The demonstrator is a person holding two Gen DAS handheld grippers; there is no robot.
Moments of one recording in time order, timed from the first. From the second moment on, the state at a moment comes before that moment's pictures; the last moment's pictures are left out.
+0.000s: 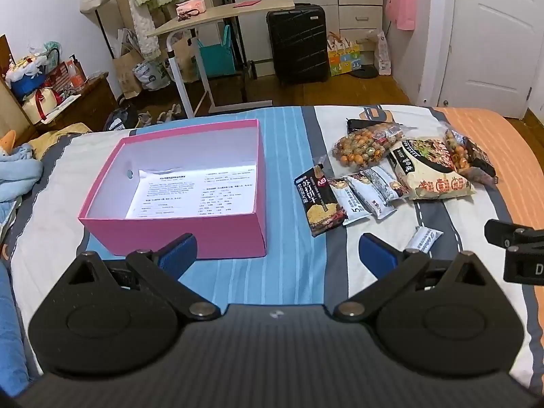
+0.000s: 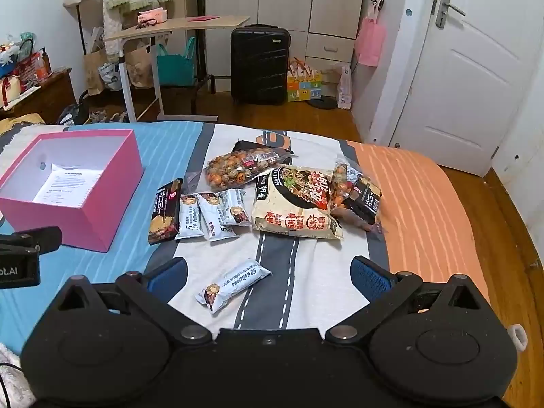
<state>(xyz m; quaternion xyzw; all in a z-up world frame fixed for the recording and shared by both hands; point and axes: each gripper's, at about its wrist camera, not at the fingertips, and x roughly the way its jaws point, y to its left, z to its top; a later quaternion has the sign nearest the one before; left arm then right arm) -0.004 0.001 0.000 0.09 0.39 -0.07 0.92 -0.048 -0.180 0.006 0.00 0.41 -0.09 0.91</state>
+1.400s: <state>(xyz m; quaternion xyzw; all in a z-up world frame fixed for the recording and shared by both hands) 0.003 0.008 -0.008 0.07 0.41 -0.06 0.91 -0.048 -0.183 -0.003 -0.02 0.41 -0.09 0.91</state>
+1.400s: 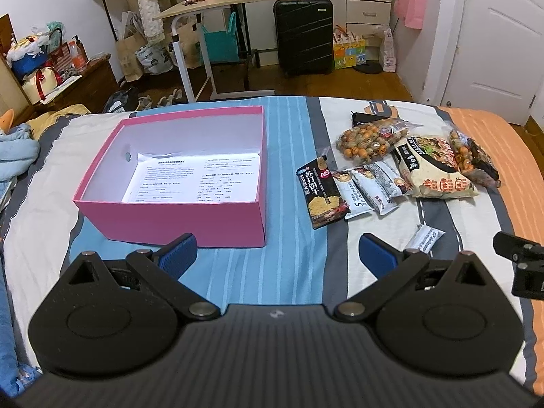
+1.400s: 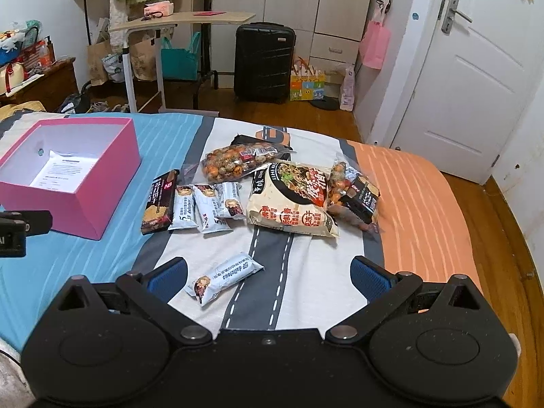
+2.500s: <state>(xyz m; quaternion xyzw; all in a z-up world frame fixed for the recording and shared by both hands) 0.027 -0.027 -0.024 0.04 0.41 -0.11 0.90 -0.031 -0.222 -0.034 -0.03 0.38 0.08 0.92</state>
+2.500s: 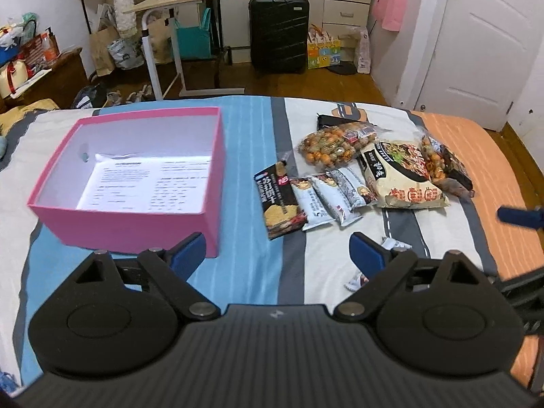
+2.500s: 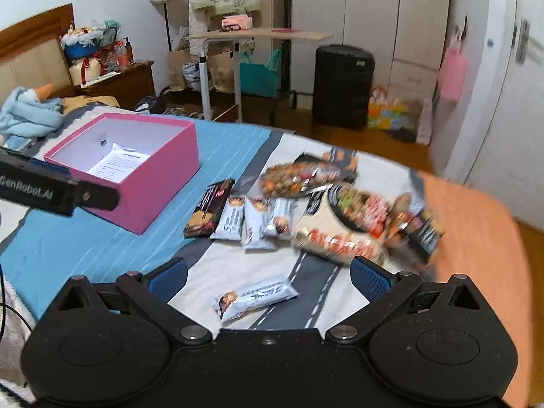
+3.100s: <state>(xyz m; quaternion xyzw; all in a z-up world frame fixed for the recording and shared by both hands) 0.112 -0.077 -0.118 0.00 0.46 -0.18 0.87 0.004 -0.207 -0.159 -0.15 0.39 0.19 0.89</state>
